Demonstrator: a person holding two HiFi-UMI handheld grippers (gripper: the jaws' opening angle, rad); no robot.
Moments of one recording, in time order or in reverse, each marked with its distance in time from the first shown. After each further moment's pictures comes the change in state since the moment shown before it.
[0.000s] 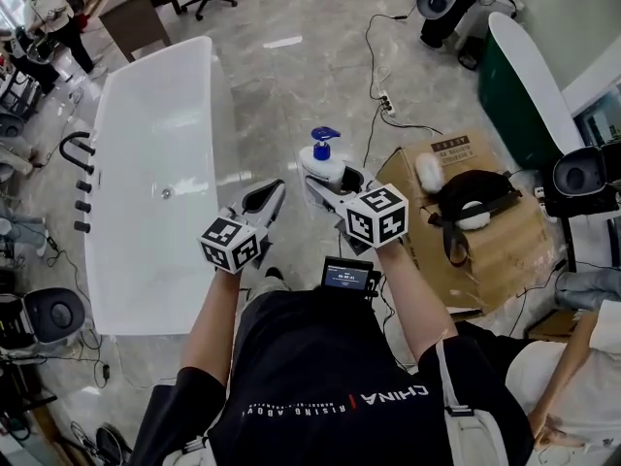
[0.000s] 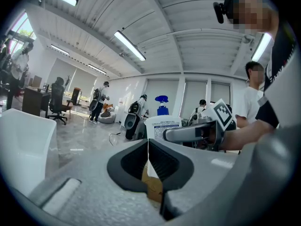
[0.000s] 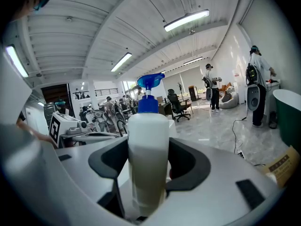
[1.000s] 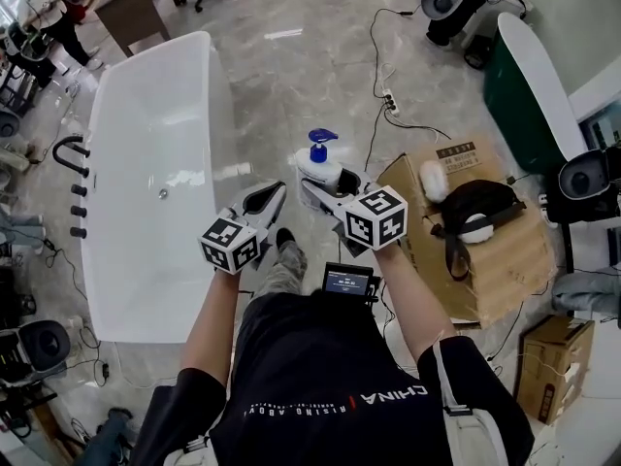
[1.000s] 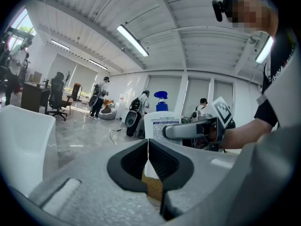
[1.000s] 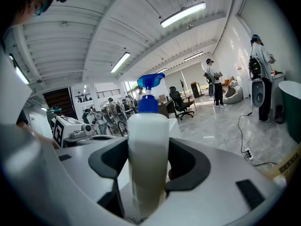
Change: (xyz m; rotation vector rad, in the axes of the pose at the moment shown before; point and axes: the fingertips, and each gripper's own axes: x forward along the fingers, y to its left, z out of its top) left arm 0.039 0.047 -0.001 -0.025 0.045 -0.005; right arm 0.049 -0.030 0.013 0.041 0.013 0.052
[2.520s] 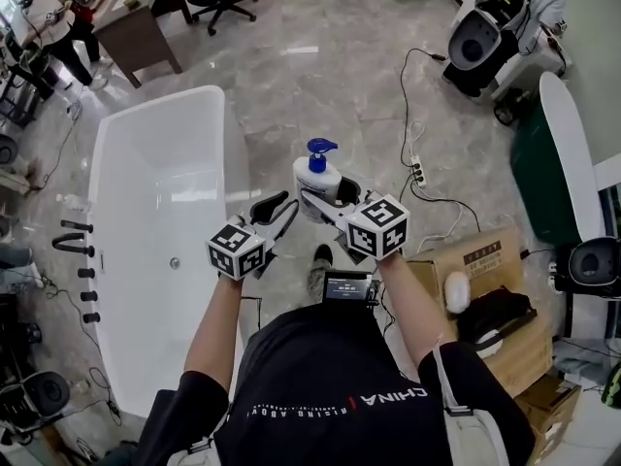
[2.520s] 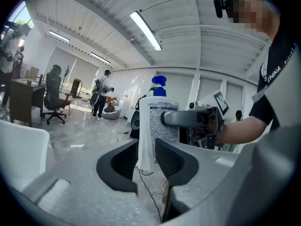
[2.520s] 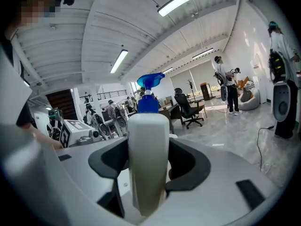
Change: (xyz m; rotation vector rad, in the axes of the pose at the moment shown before) left arm 0.198 0.351 0.140 -0.024 0.050 -0.012; right arm 0.329 -0.199 0.209 -0.048 -0.008 0.105
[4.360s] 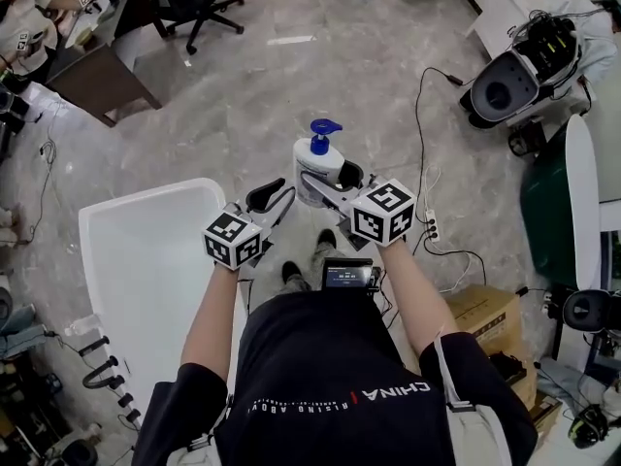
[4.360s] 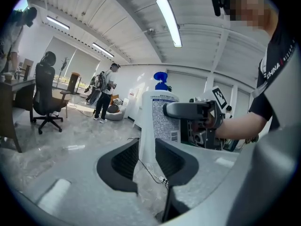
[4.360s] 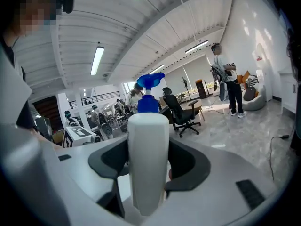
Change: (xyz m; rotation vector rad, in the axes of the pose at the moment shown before) left arm 0.253 0.441 0.189 -0.030 0.039 -0.038; right arm 0.361 -0.348 0.217 0.065 0.012 -0.020
